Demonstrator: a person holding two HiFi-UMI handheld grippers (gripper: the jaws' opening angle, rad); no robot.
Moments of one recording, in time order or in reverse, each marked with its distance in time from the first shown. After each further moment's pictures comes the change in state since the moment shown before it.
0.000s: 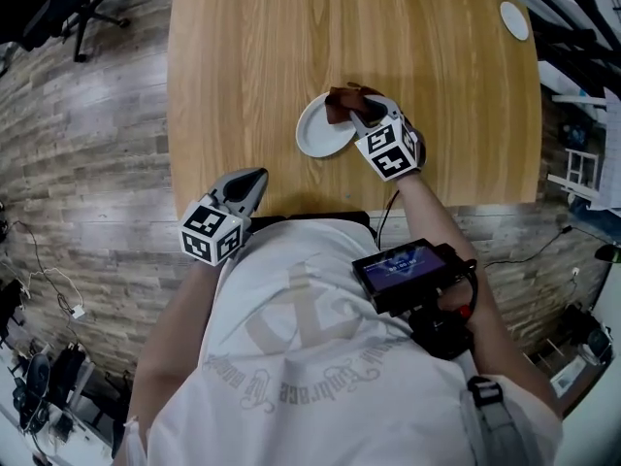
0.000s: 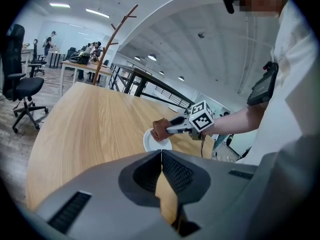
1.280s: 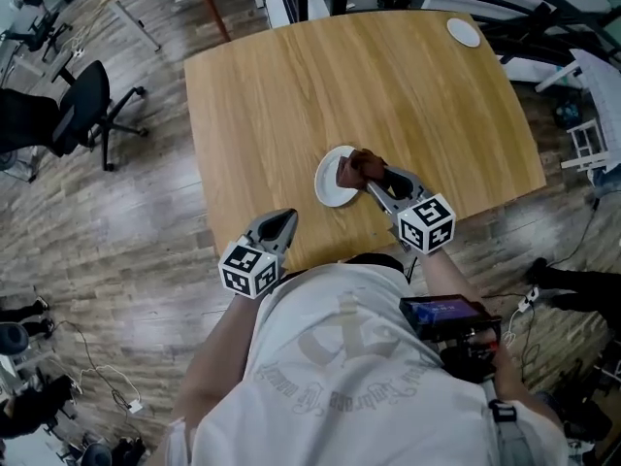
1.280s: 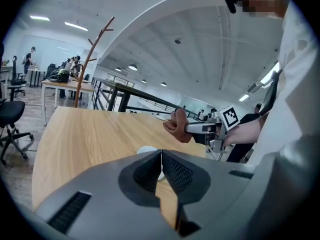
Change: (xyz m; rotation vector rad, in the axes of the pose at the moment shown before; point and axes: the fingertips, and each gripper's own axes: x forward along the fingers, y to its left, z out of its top) left arm -0.002 -0.008 0.053 0.204 -0.086 -0.117; right arm -0.134 0.031 0.047 0.536 -0.517 -0.038
